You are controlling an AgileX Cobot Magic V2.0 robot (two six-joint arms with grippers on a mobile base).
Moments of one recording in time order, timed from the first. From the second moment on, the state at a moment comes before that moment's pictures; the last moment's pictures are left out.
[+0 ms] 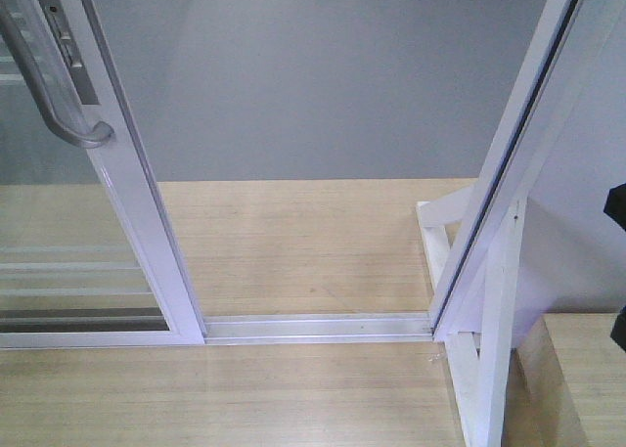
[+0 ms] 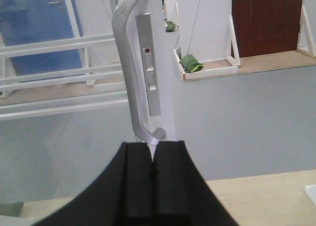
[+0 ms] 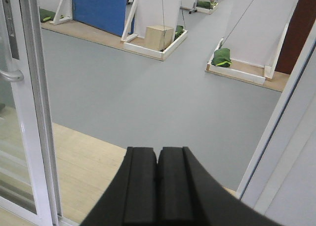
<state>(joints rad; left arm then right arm) 0.00 0.22 -0.28 0.00 0.24 0.09 0.37 0.44 -0.53 -0.05 0.38 -0.08</state>
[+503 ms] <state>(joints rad) 0.00 -0.01 0.03 0.01 0.16 0.08 0.37 0.44 -0.53 -0.05 0.38 -0.08</state>
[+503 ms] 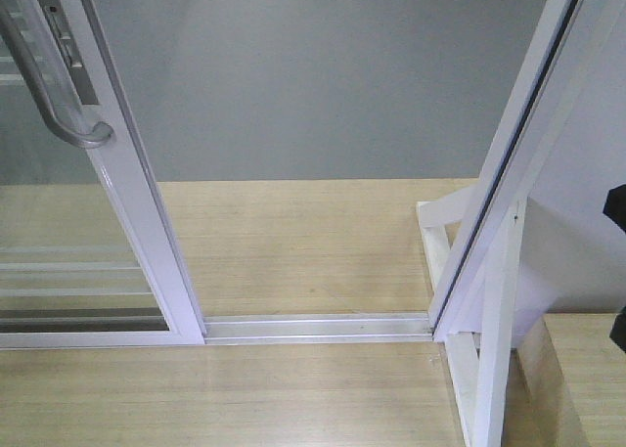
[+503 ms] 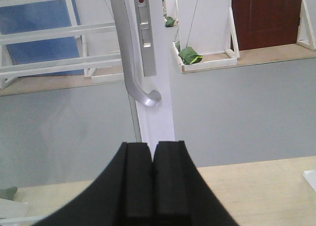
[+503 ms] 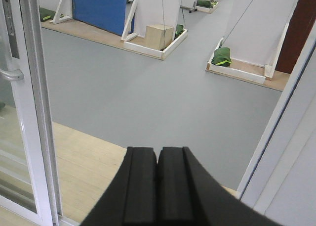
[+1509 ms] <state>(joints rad) 0.00 -0.01 0.03 0.01 0.16 0.08 0.37 0.23 -0.14 -0.03 0.17 -0.03</state>
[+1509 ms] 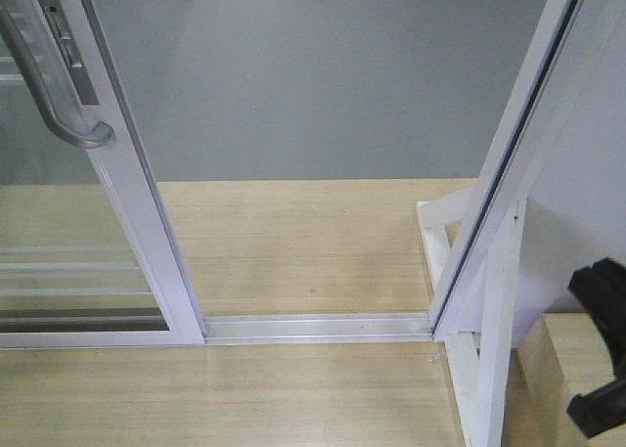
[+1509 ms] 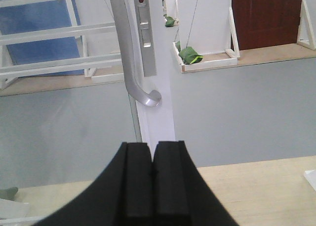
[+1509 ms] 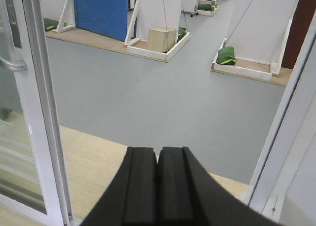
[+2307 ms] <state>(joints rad) 0.00 -0.01 0.03 0.01 0.16 0.08 0.13 -0.01 0.03 0.02 0.13 -0.01</state>
